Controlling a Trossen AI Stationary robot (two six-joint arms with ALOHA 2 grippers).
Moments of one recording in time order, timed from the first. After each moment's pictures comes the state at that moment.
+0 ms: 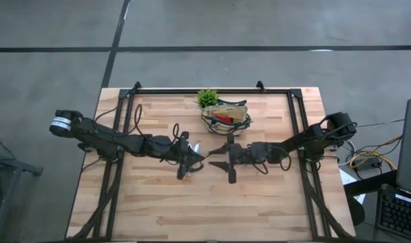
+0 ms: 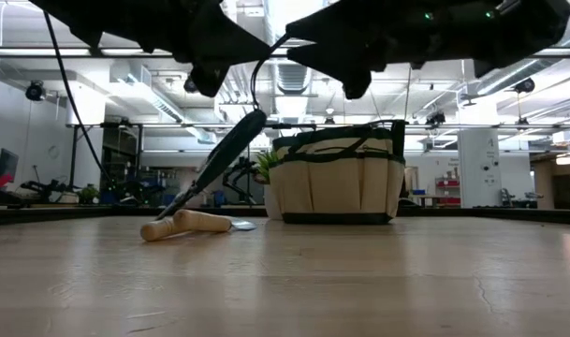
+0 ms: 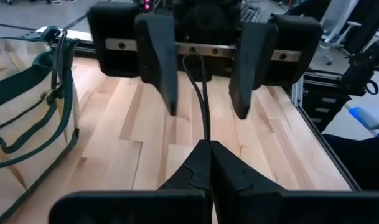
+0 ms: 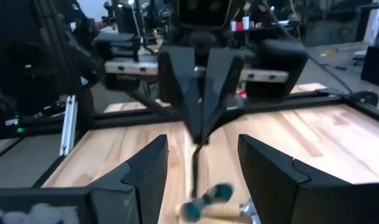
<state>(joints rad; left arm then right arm) -0.17 1.32 0.69 0.40 -0.09 -0.21 0.21 1.63 0.66 0.93 0.21 0.15</state>
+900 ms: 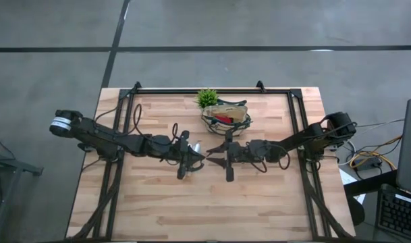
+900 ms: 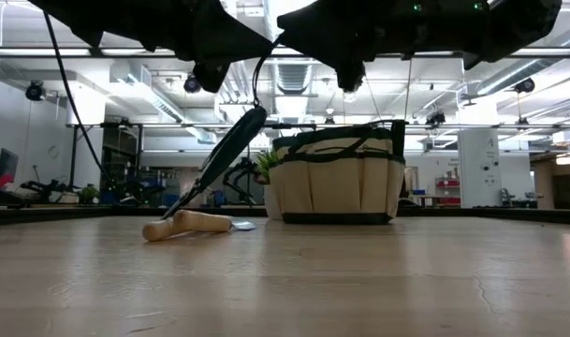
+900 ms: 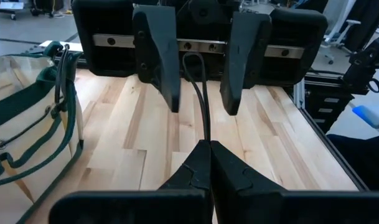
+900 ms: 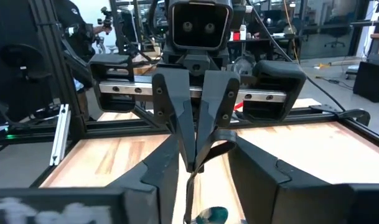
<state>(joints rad) -0.17 1.32 0.68 0.43 -0.09 -0.16 0.19 1.63 0.71 0.92 0.20 0.10</state>
